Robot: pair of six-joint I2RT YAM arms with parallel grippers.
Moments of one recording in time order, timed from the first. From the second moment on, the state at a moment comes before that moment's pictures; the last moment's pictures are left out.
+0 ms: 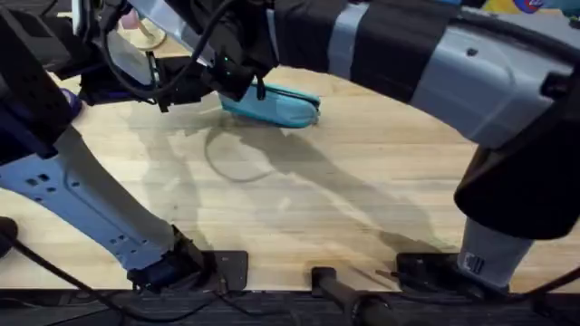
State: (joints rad) left arm 0.47 2.08 1.37 -1.23 1.31 1.94; right arm 0.93 2.11 1.97 -0.83 0.24 -0.21
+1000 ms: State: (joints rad) left arm 0.47 2.08 1.37 -1.23 1.31 1.94; right arm 0.93 2.11 1.99 -0.83 0.24 -0.21
